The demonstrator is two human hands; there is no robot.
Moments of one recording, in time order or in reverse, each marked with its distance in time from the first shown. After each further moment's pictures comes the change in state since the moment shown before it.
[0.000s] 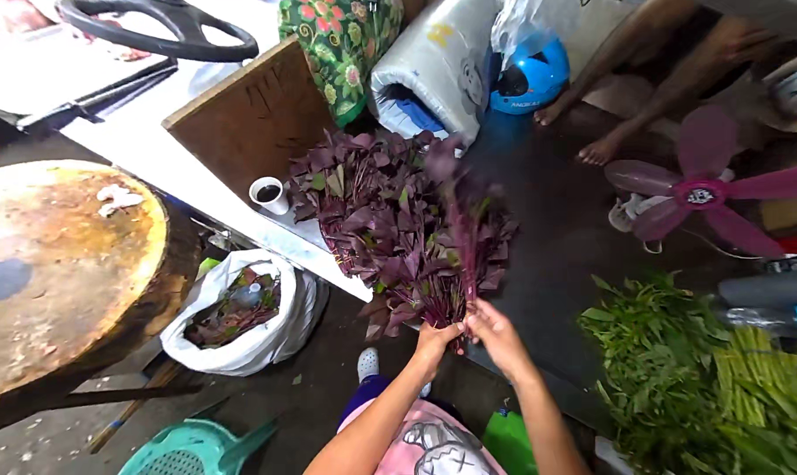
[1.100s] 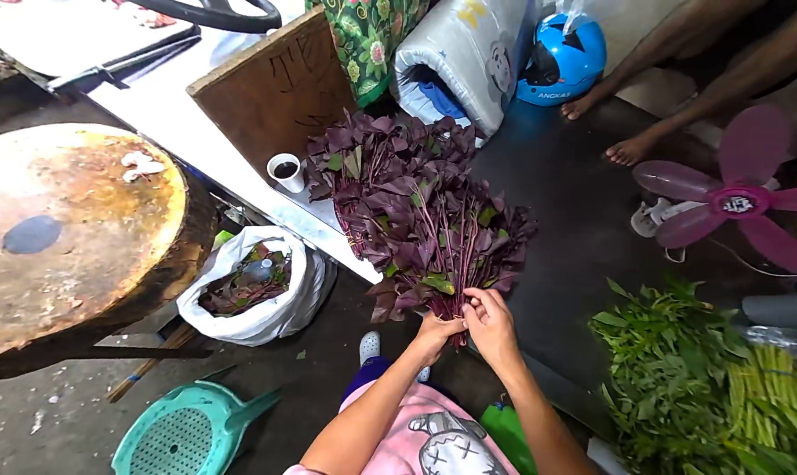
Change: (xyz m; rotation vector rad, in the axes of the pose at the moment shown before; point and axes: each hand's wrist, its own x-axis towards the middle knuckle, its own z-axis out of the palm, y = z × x) left_hand -0.002 -0.001 -0.012 -0.022 -0.082 0.039; right_hand 0.001 -0.010 0.033 -0.495 0.167 -0.338
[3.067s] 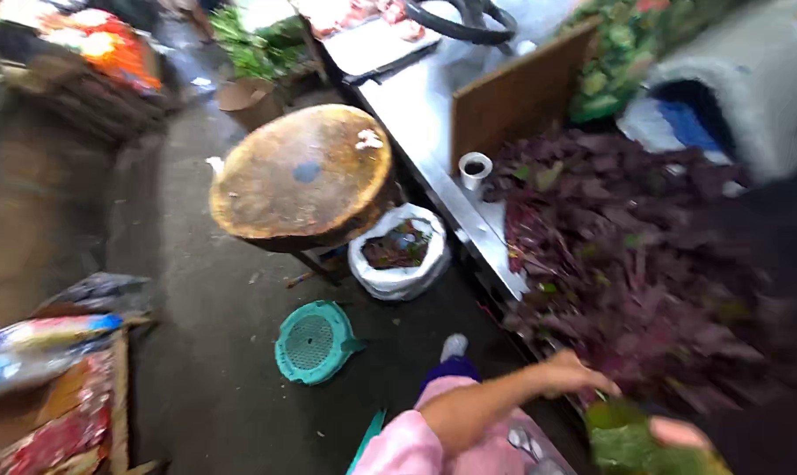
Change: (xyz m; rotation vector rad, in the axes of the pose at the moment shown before) left_hand 0.006 0.026 -0.037 0.263 -0.049 -0.095; right_hand -0.063 -0.127 -0.023 0.792 -0.446 -0.074
